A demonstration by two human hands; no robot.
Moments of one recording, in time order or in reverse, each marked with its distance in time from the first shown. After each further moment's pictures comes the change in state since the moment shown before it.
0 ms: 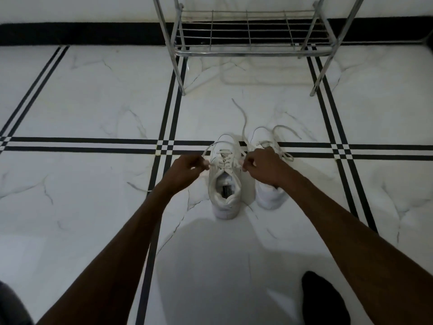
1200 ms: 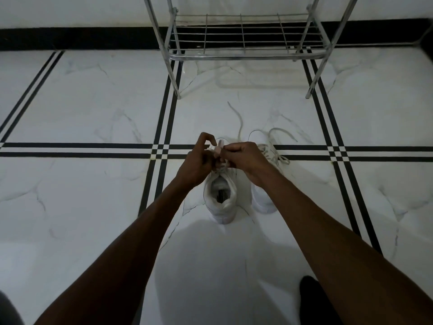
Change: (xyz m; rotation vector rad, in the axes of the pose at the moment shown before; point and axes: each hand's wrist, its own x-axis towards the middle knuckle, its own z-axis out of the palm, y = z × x) left_hand 0.031 0.029 0.029 -0.159 0.023 0.214; right_hand 0.032 -0.020 0.016 1.091 0.032 0.038
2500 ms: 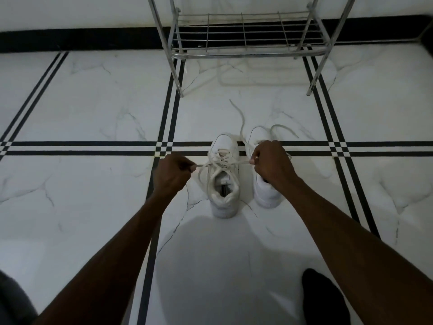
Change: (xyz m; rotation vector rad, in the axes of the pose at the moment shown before) left_hand -0.046 -0.016 -0.036 0.500 0.276 -0.336; right_hand -0.015 0.019 -0.045 -1.048 0.195 -0.184
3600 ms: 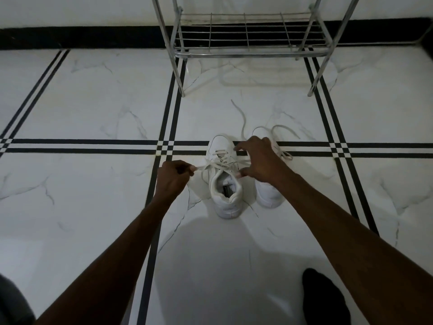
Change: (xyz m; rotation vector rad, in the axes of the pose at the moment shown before) left_hand -0.004 -0.021 0.011 -0.283 -0.024 -0.057; right_hand -0.008 -0.035 -0.009 -0.061 -0.117 -0.110
